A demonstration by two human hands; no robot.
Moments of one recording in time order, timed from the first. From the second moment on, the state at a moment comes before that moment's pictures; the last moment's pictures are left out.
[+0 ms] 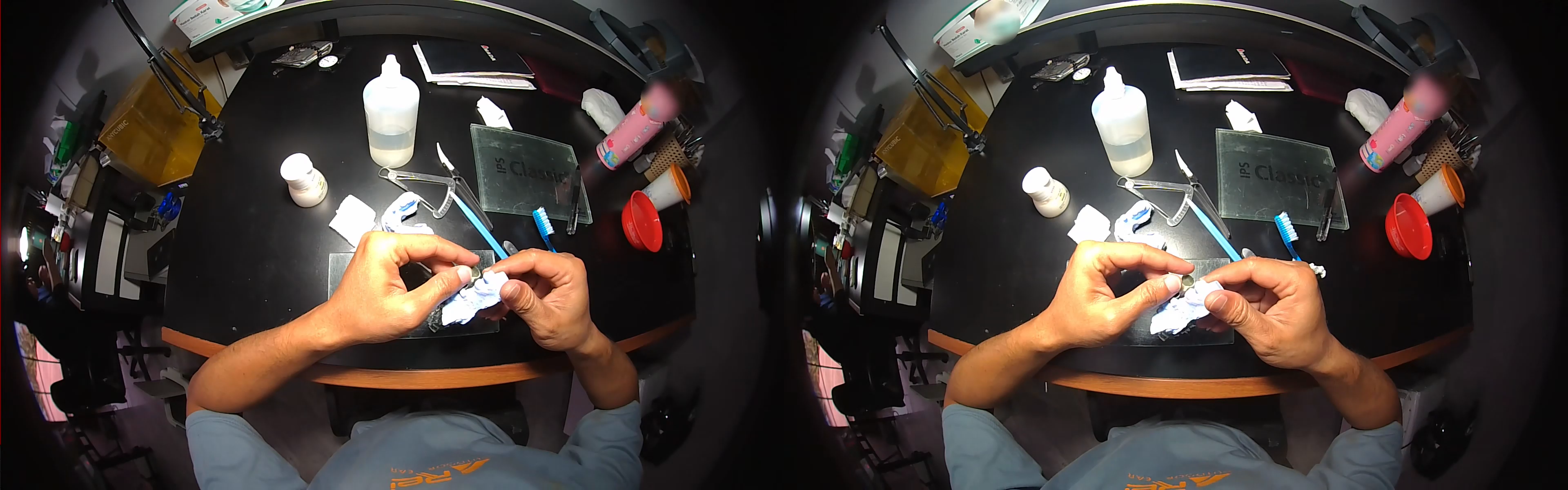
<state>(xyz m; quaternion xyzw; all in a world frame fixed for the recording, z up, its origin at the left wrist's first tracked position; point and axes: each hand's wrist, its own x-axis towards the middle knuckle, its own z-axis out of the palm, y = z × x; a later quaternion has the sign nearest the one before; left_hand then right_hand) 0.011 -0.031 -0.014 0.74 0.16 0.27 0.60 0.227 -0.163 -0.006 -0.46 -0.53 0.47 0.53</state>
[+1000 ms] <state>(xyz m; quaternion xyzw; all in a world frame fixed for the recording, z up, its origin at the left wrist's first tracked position) 0.013 -0.030 -0.015 0.76 0.14 0.31 0.56 0.225 -0.161 -0.007 -0.48 -0.53 0.46 0.53</state>
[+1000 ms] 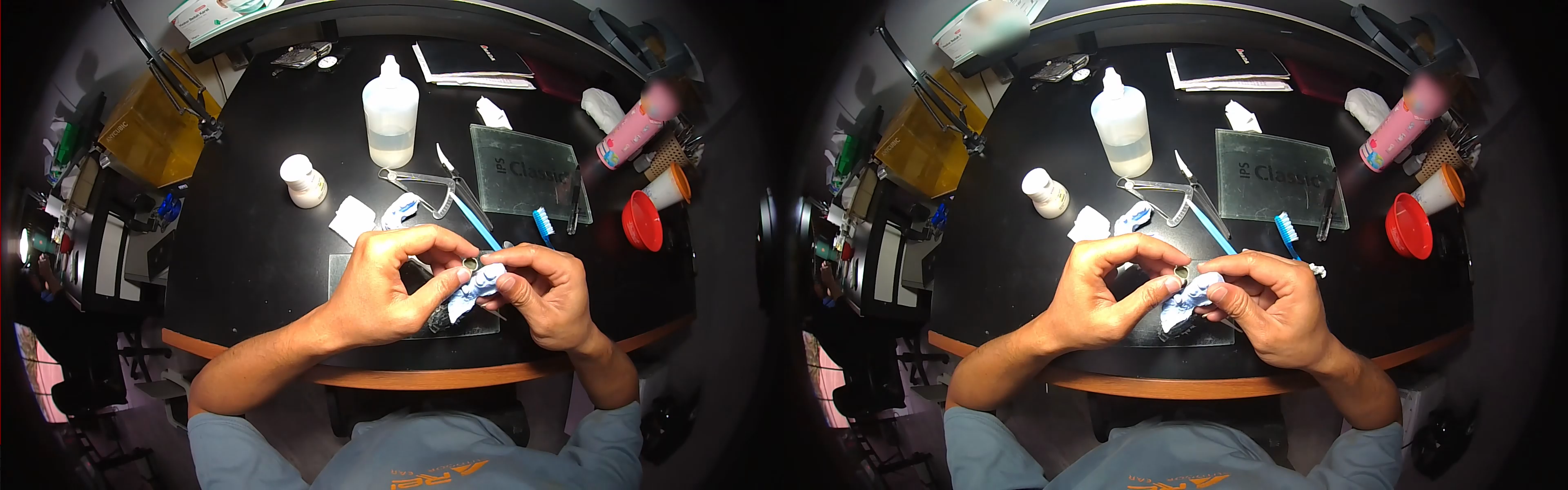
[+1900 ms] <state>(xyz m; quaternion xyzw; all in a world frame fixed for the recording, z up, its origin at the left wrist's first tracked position) 0.009 -0.026 -0.015 0.75 0.13 0.26 0.59 0.225 -0.161 -0.004 -0.50 -0.54 0.42 0.53</state>
